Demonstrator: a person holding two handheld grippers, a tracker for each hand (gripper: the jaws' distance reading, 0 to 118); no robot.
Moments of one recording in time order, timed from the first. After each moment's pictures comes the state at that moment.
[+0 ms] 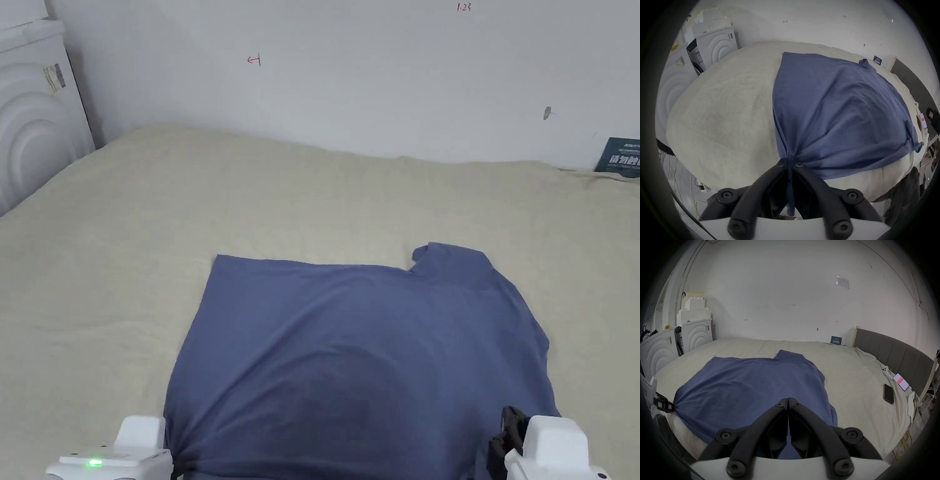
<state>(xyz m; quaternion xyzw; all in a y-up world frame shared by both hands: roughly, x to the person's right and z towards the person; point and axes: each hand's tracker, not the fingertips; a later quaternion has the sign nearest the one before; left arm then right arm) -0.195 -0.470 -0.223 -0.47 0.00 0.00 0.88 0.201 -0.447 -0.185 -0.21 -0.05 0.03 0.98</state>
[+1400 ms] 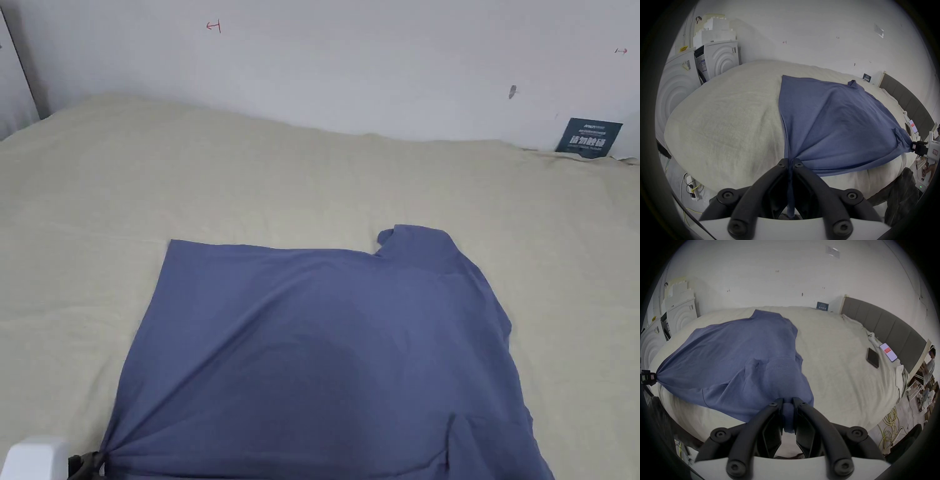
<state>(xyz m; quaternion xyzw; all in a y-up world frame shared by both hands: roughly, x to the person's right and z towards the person) -0.229 -0.466 -0.181 -0.37 -0.04 0.03 0.93 0.264 -0.484 -0.121 -0.34 -0.11 0.02 0.93</state>
